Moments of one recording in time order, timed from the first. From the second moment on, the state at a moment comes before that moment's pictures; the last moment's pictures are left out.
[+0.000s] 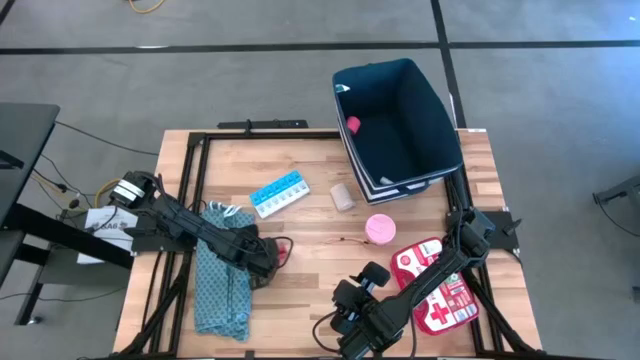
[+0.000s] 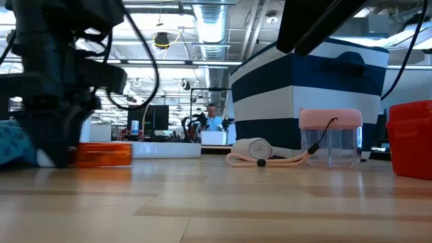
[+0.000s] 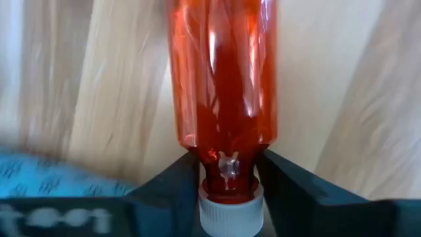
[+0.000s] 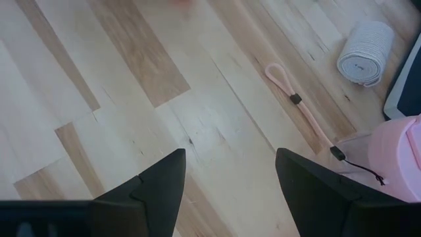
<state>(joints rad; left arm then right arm) -0.42 1.62 0.83 -0.60 -0.19 -0.67 0.70 2.24 2.00 -1.37 0.65 1.20</state>
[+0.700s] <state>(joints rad) -0.19 1.62 1.31 -0.34 -0.64 -0.05 0.78 2.24 2.00 -1.38 0.56 1.37</state>
